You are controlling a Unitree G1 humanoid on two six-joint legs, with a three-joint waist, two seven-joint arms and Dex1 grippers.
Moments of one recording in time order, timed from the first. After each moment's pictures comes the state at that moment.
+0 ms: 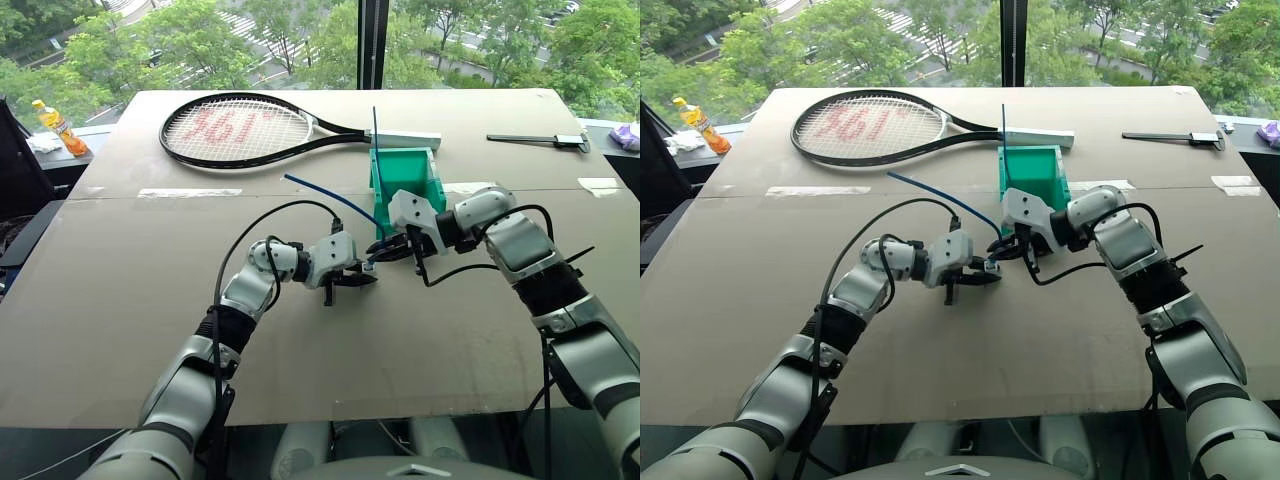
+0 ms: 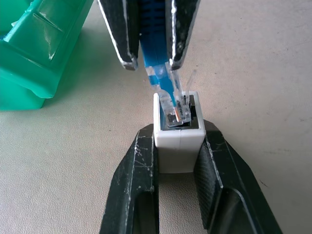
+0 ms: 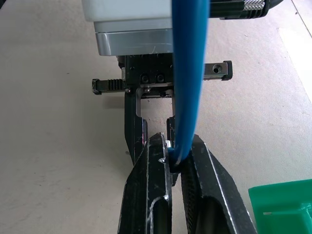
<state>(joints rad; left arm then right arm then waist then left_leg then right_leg) -0.62 0.40 -0.32 0.47 -0.06 -0.10 -1.18 -0.83 -0.47 0.40 0.25 0.11 0.33 1.32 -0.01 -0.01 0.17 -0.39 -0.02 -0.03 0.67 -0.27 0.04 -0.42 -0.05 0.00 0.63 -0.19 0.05</state>
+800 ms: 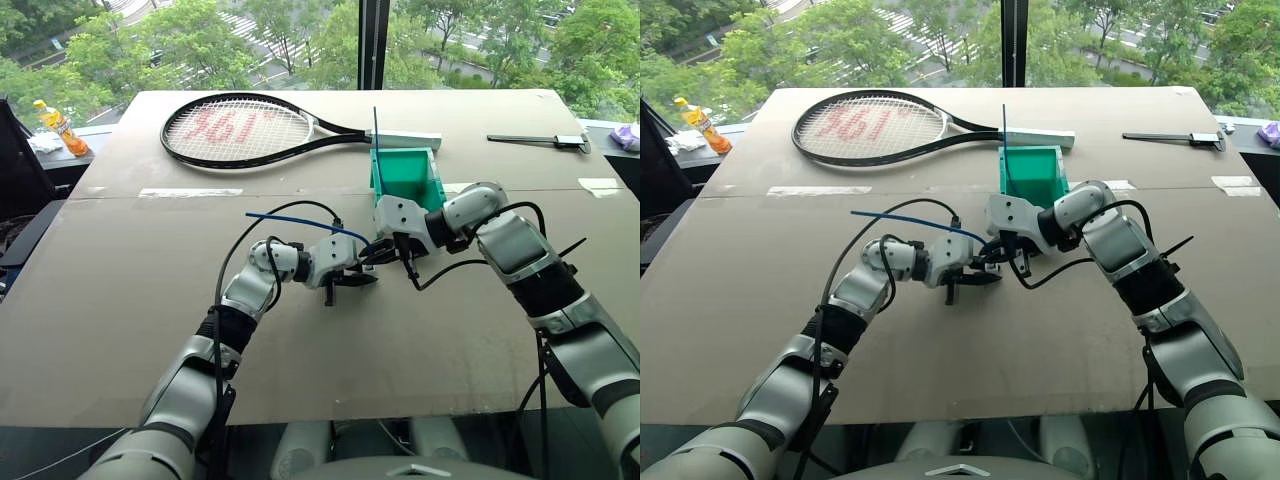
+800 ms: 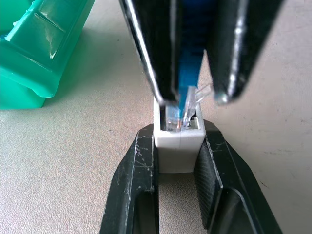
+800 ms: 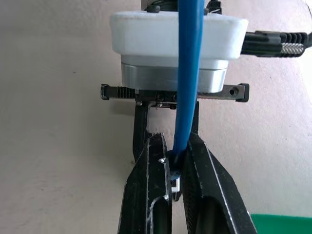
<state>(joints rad) -0.62 0.40 -0.32 0.48 -0.06 -0.10 -1.17 -0.85 -0.47 0.44 0.14 0.05 0.39 1.32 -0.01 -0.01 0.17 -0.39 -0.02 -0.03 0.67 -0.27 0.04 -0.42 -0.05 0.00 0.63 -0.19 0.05</state>
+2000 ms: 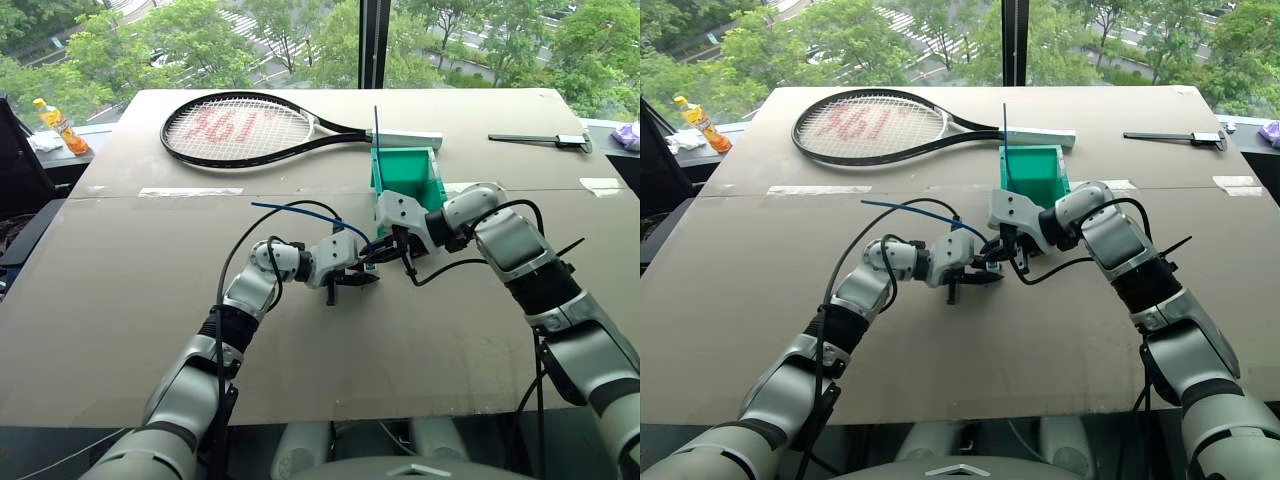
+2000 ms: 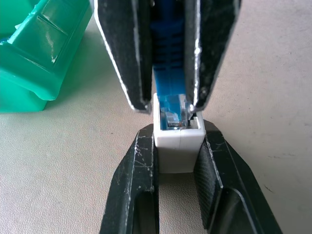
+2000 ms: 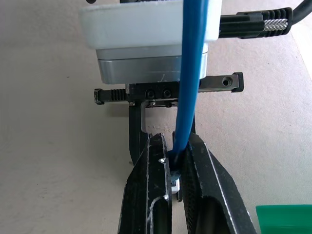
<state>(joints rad) -0.62 0.39 -0.32 0.49 -0.06 -0.11 -1.17 -0.86 -0.45 0.43 0.17 0.07 0.44 1.30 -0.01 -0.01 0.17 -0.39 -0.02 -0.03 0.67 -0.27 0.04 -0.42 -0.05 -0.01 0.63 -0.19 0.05</state>
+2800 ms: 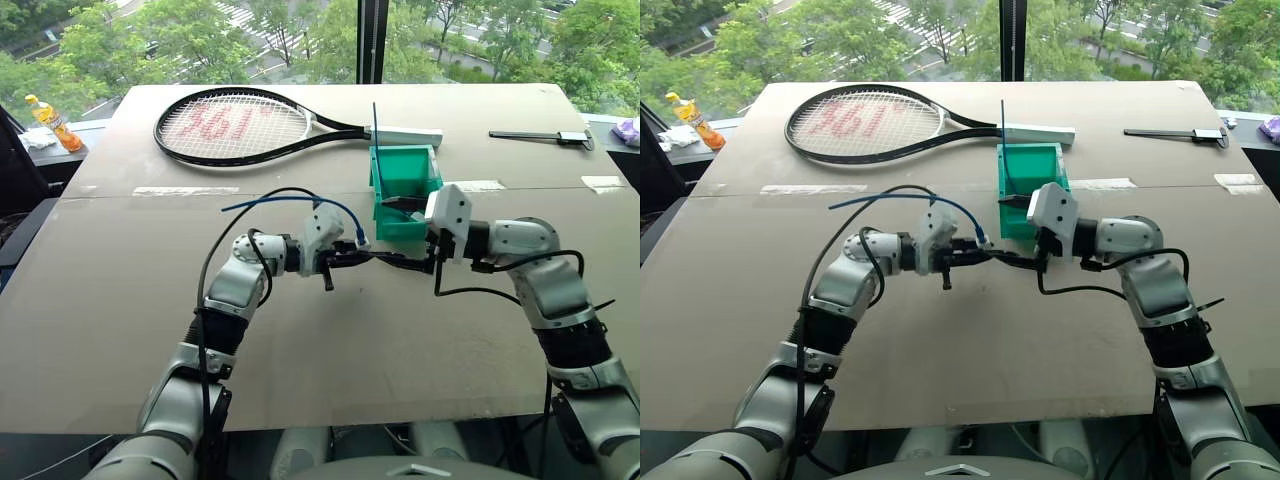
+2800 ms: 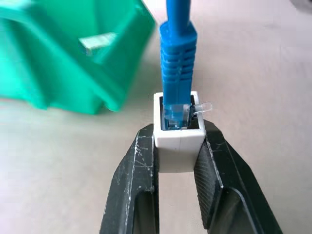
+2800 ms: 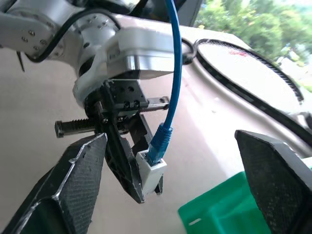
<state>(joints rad) -0.60 0.41 -0.13 0.18 -0.27 0.40 -1.06 -0.45 -0.50 0.06 -0.34 0.27 0.32 0.96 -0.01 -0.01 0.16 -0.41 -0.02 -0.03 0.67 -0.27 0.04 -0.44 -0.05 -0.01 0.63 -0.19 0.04</state>
